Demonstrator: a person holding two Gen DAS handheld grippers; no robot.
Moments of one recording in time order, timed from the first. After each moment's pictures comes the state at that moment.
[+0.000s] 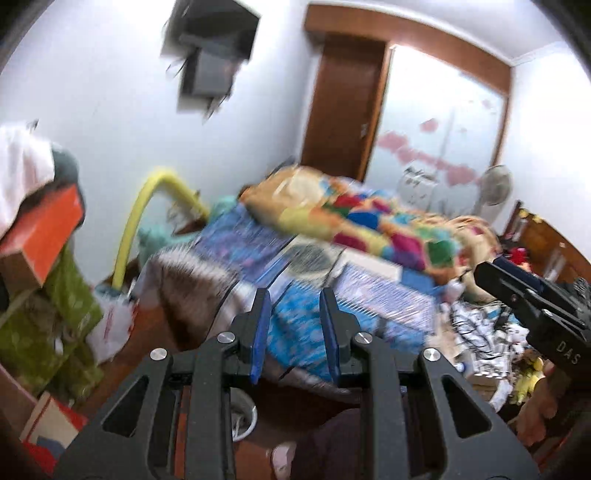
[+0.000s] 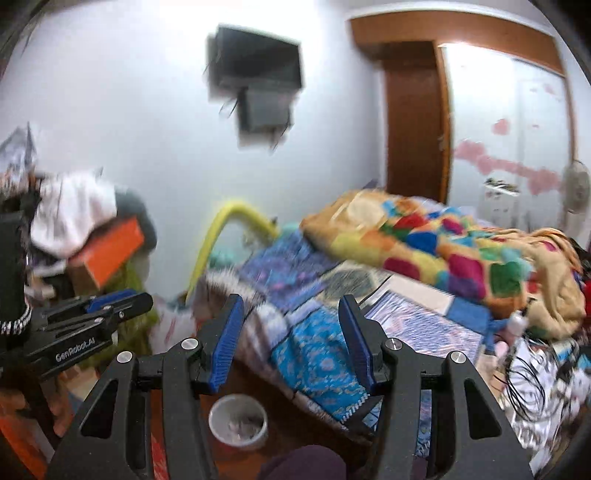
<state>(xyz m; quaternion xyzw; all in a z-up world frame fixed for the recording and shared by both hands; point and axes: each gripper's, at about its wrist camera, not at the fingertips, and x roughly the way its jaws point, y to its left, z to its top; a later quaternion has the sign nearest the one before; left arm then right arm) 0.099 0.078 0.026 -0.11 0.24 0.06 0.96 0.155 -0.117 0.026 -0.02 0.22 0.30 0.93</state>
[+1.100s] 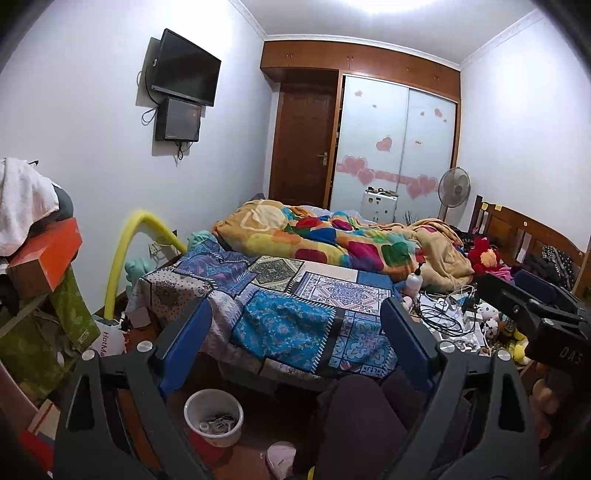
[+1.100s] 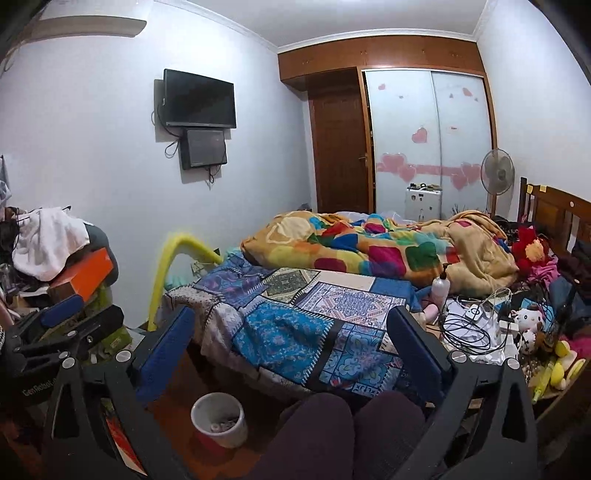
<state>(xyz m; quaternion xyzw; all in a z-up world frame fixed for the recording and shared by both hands) -0.022 0.008 0.021 -0.06 0.18 0.02 0.98 0.031 -0.195 0.022 0.02 0.18 0.18 0.97</state>
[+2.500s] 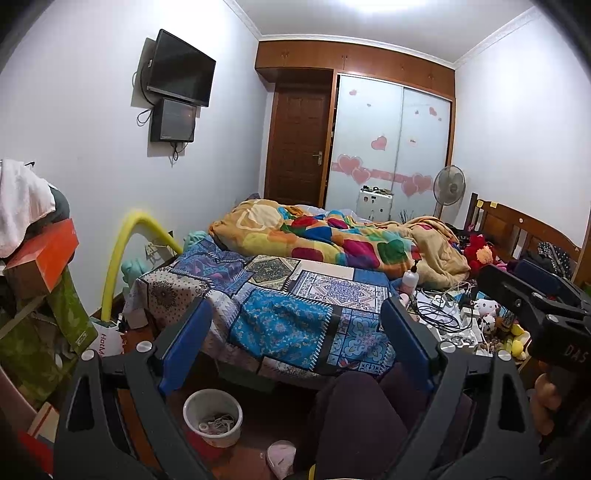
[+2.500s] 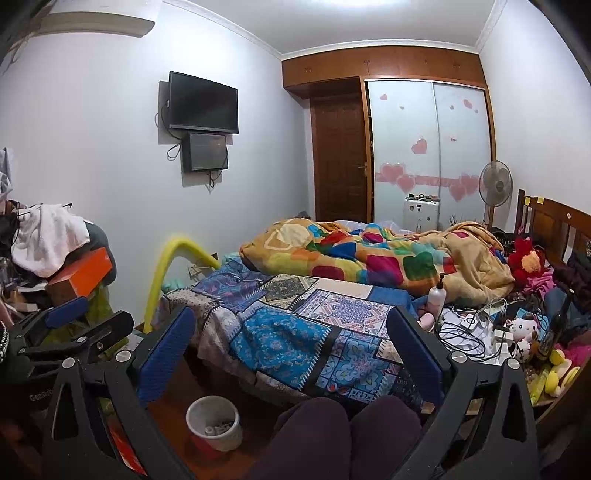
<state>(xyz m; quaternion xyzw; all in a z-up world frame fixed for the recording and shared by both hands) -0.027 0.005 0.013 -0.06 0.18 0.02 0.98 0.026 -0.194 0.027 0.01 0.17 0.18 0.97</state>
